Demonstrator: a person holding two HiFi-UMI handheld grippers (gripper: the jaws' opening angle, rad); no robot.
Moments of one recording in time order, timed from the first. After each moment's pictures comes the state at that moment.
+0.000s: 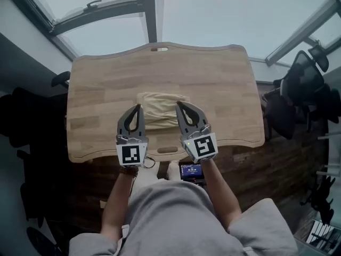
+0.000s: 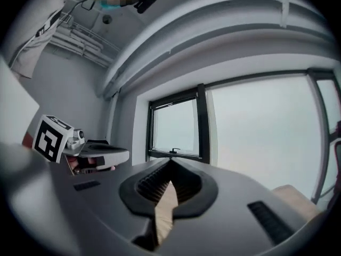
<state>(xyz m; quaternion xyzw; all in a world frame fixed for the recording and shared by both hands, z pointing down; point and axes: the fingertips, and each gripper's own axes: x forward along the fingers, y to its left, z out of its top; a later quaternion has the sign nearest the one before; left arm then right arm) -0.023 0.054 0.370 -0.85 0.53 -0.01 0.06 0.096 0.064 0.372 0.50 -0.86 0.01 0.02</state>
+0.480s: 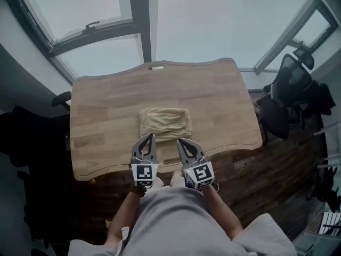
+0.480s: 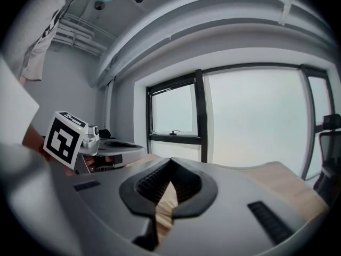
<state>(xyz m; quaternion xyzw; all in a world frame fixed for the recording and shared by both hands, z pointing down) -0.030 0.112 0.442 -0.88 0.46 -0.10 -0.01 0.063 0.155 0.433 0.53 -0.84 0.08 0.09</state>
